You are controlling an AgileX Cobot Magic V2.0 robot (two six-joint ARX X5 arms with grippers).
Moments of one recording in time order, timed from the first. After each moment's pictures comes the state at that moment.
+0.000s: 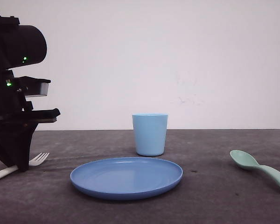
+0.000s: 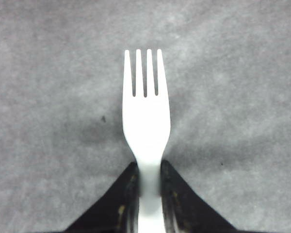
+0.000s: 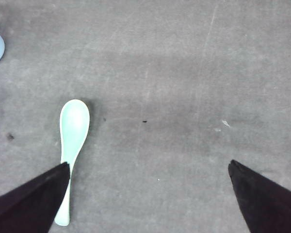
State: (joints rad) left arm -0.37 1.55 0.87 -0.49 -0.03 -0.12; right arm 0.06 0.94 0.90 -0.85 -0.08 0.06
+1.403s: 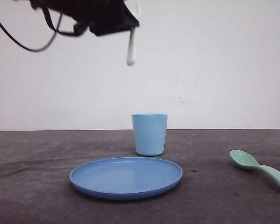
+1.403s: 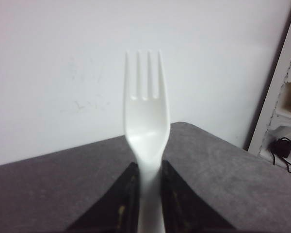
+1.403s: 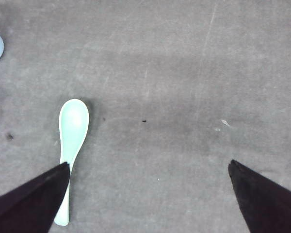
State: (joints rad) left arm -0.56 1.59 1.01 0.64 0.16 -0.12; right arm 0.06 0.94 0.90 -0.85 -0.08 0.06
